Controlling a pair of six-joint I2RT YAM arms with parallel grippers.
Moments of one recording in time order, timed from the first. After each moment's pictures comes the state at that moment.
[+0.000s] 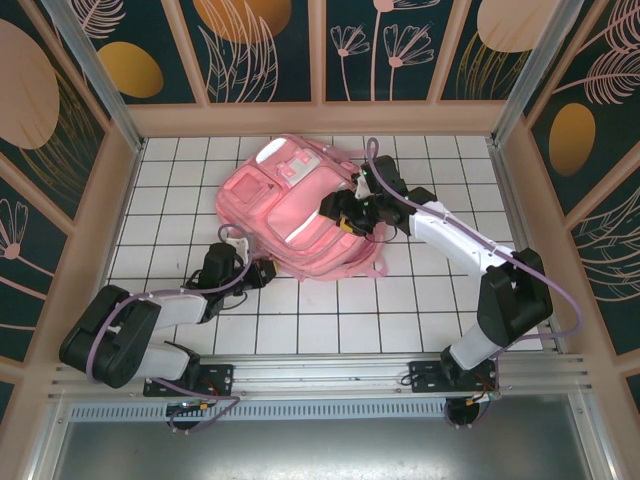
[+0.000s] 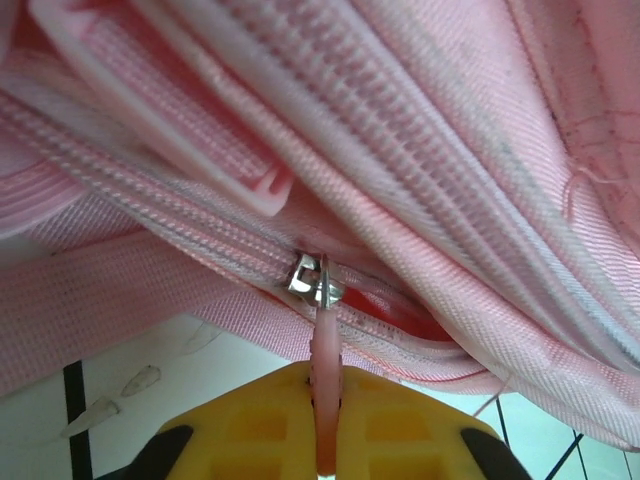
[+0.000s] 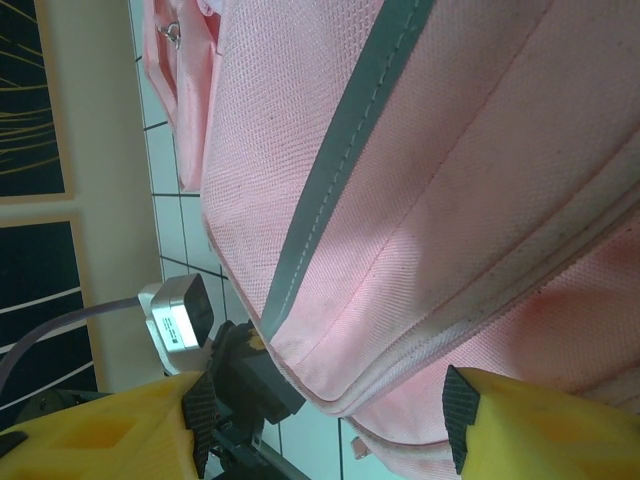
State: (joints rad) left arm -0.42 1.37 0.28 0.50 0.38 -0.68; right arm 0.56 1.57 1.23 -0.47 -0.49 0.86
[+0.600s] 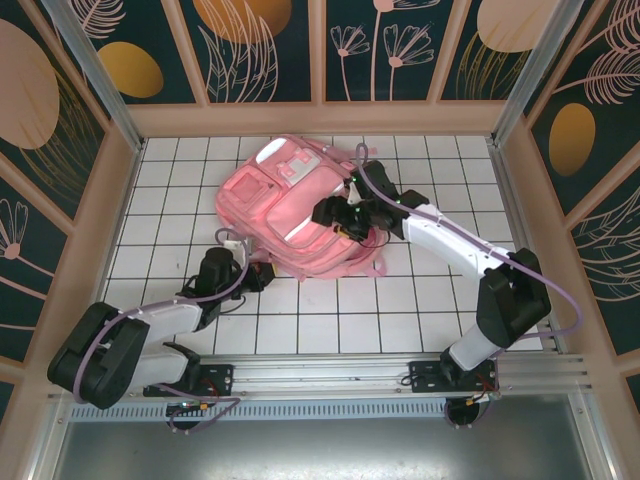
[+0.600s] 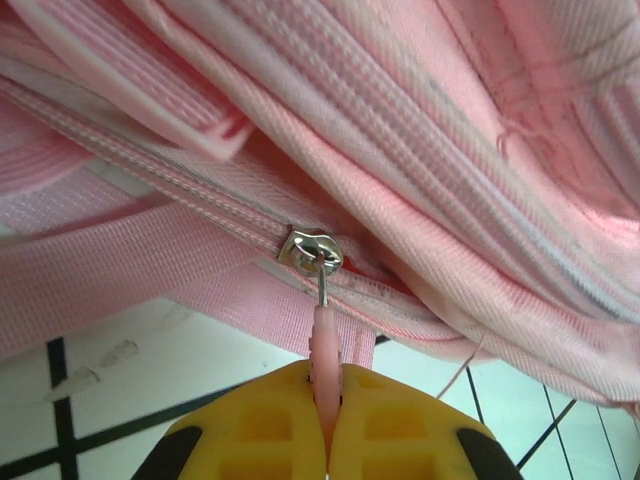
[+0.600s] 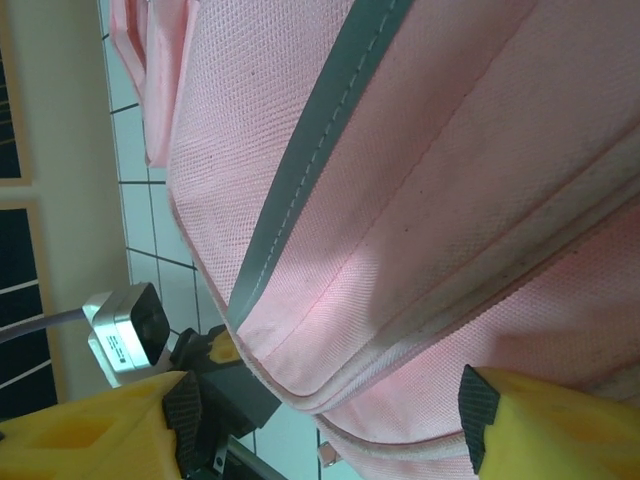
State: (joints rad) left arm -0.46 1.26 0.24 0.46 0.36 -0.68; right arm 0.63 1.57 1.24 -0.51 -0.40 0.85
